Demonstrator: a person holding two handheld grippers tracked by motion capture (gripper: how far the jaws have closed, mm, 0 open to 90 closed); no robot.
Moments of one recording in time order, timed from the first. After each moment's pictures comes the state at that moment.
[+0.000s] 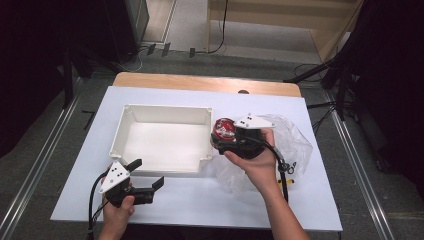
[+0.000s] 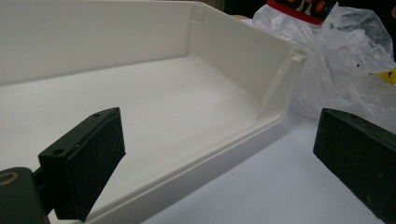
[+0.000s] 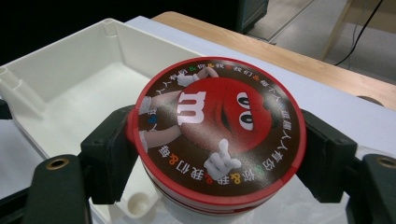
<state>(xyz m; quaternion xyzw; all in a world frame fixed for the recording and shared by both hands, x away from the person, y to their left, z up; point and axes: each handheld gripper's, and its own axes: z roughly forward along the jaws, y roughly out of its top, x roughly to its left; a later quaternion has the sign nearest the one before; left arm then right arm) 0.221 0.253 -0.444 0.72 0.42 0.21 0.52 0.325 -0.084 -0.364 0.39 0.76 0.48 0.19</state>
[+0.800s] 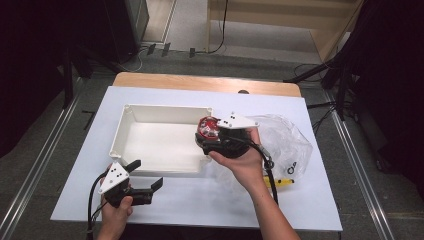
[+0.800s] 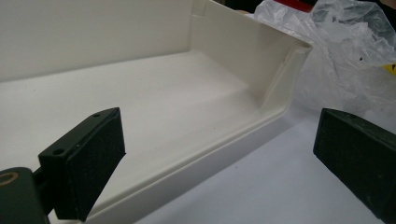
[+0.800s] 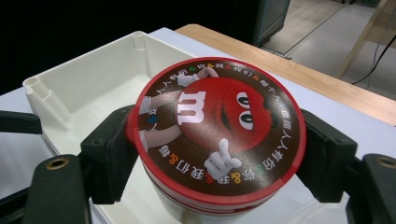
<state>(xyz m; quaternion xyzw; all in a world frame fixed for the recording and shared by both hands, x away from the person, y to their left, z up) 0.221 0.256 -0.446 0.72 0.42 0.21 0.51 0.324 -0.049 -0.360 0.35 0.77 0.50 0.19</state>
